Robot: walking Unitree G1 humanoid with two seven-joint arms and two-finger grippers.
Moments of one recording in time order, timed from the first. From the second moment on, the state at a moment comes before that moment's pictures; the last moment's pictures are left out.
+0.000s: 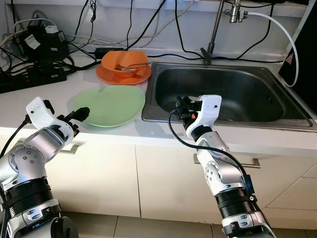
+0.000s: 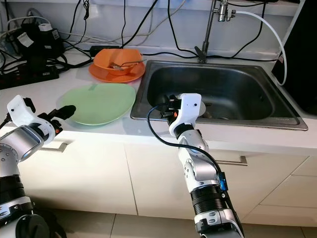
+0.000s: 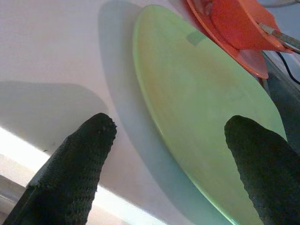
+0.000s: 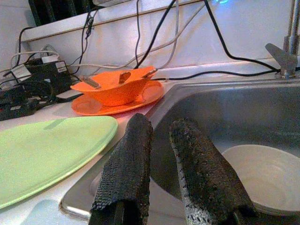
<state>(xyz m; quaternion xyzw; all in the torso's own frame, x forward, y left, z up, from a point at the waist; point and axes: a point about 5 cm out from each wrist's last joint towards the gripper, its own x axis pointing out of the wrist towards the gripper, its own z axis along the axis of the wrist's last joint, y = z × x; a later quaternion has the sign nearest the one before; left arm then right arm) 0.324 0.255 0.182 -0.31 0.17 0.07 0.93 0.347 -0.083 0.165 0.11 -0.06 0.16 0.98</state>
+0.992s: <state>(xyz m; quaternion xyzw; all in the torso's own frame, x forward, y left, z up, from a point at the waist) 0.346 0.210 0.173 -0.34 0.18 0.04 0.92 0.343 -0.087 0.163 0.11 -0.07 0.15 0.98</state>
